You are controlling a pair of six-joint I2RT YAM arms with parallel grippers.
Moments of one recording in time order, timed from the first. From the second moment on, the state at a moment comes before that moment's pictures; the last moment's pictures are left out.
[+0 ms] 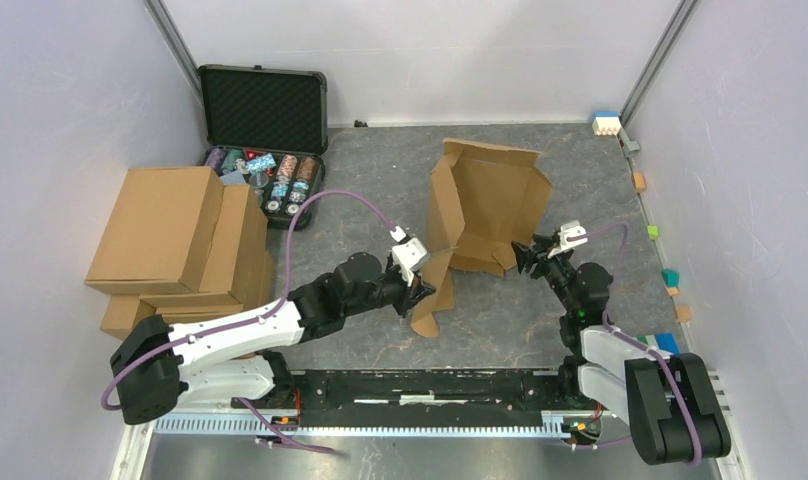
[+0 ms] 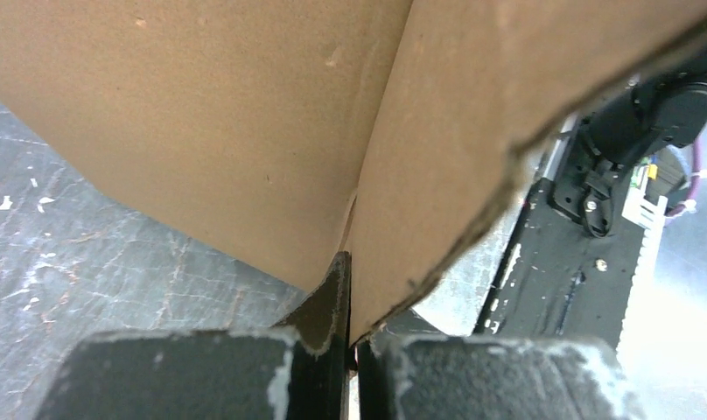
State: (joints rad) left arm -1.04 1.10 0.61 0.15 0.08 -0.15; right arm 0.09 1.05 0.06 0.97 -0.32 0.05
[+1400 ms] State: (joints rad) left arm -0.93 1.05 0.47 0.33 -0.04 -0.05; right arm 0.24 1.17 0.10 1.02 0.12 0.11
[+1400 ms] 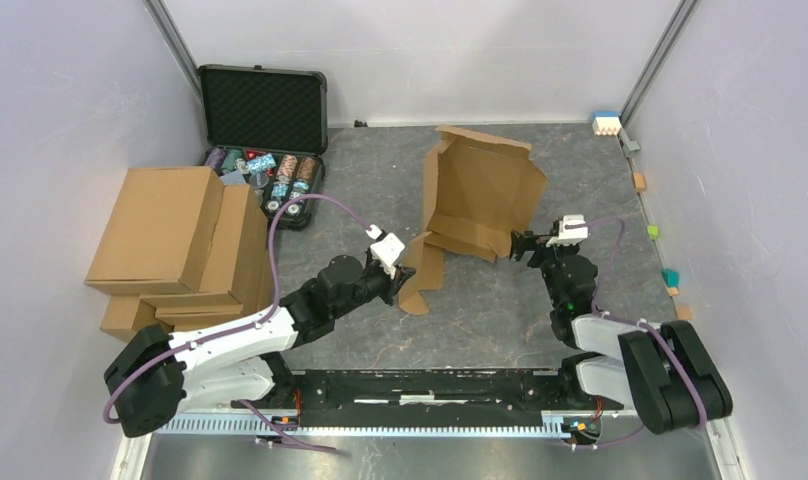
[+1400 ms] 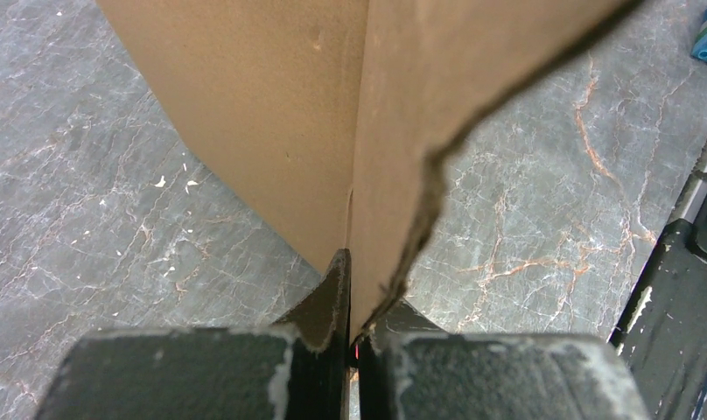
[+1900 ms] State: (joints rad) left arm -0.93 1.06 0.47 0.33 -0.02 -0.05; right arm 0.20 1.43 0.27 1.09 -0.17 0.11
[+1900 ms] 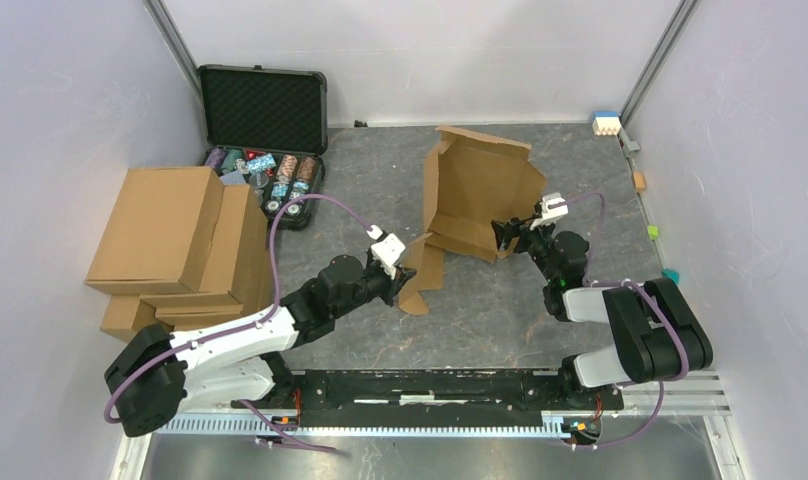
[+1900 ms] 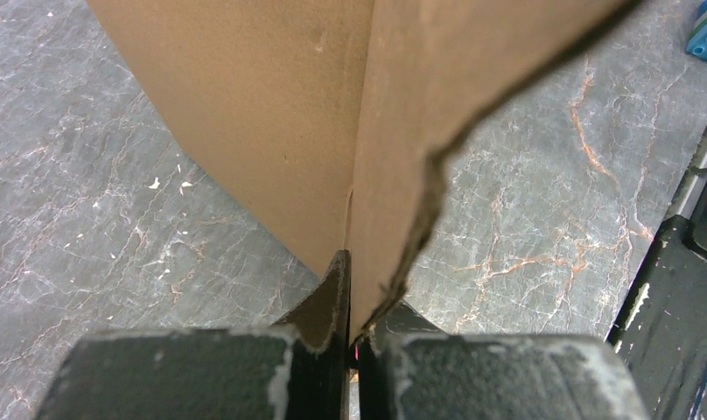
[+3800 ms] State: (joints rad) left arm -0.87 1.08 0.48 0.34 0.08 -0.08; right arm 0.47 1.59 0.51 0.67 -0.02 -0.31
